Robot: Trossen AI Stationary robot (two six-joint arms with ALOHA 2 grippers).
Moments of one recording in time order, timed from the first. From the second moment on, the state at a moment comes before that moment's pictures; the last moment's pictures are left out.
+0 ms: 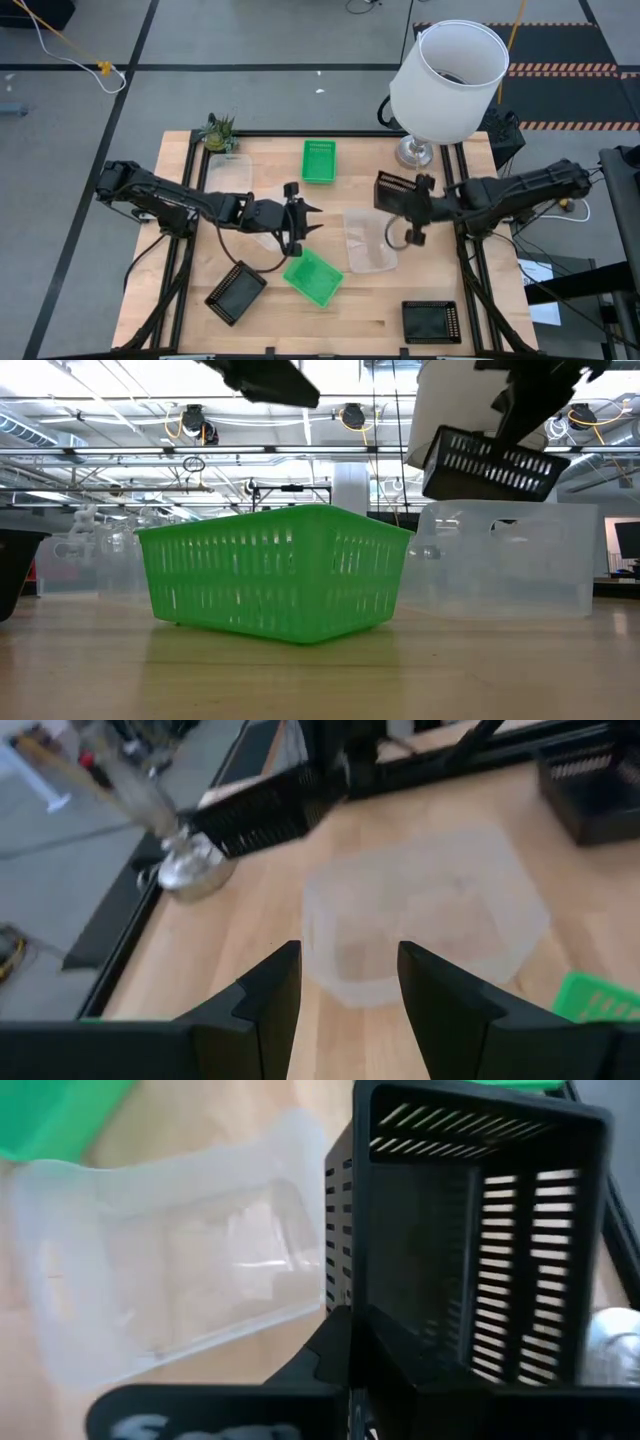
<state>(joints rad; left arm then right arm) -0.20 1.44 1.02 -0.03 -0.34 0.16 0.25 1.05 0.95 -1.00 0.38 0.35</state>
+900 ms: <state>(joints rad) -0.27 1.44 1.10 0.04 -0.31 0.20 0.51 1.07 0.95 -0.90 0.39 0.57</state>
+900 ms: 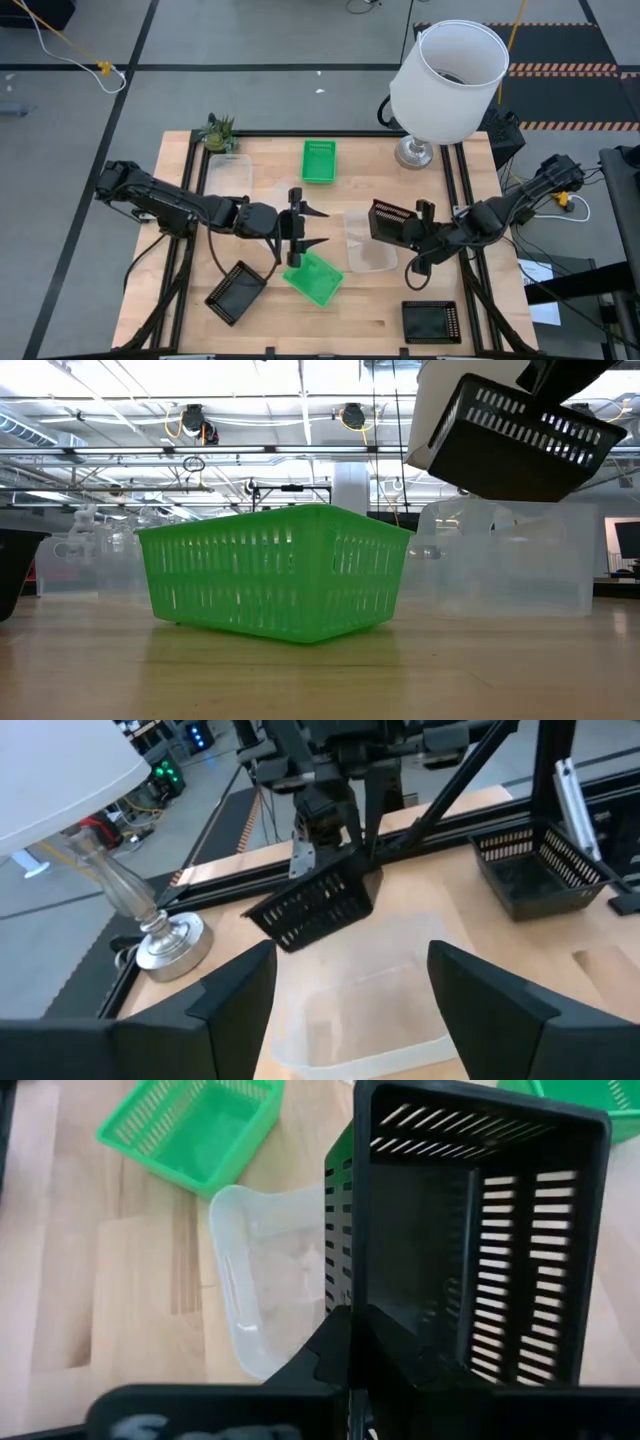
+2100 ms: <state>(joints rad) -0.34 1.44 1.10 -0.04 -0.45 -0.06 1.15 1.81 1.70 -1.46 0.28 1.22</state>
